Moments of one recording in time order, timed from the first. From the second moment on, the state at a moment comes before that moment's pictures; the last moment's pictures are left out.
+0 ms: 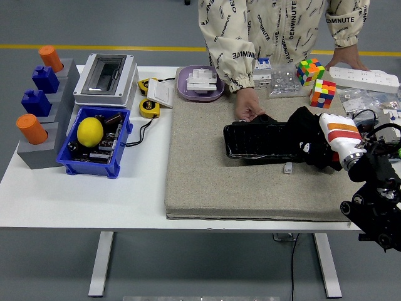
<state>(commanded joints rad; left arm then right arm) -0.07 0.23 -1.19 -0.22 0.90 0.08 0.13 0.57 -0.35 0.67 0.93 -1.90 -0.46 -0.21</state>
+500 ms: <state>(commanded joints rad) -0.07 0.23 -1.19 -0.22 0.90 0.08 0.13 0.56 -0.40 0.69 0.93 -1.91 -0.46 -0.22</state>
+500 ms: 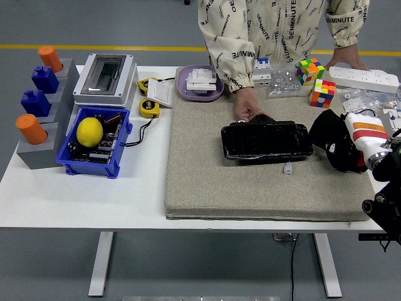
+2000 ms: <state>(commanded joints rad) -0.07 0.24 -1.17 -0.22 0.90 0.08 0.13 0.75 -0.10 0.41 1.00 -1.88 -0.45 -0.22</state>
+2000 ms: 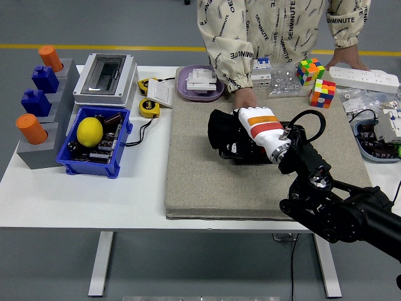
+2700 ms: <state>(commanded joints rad) -0.07 0.24 -1.17 -0.22 0.90 0.08 0.13 0.77 -0.09 0.35 1.02 -1.87 -0.45 -0.22</state>
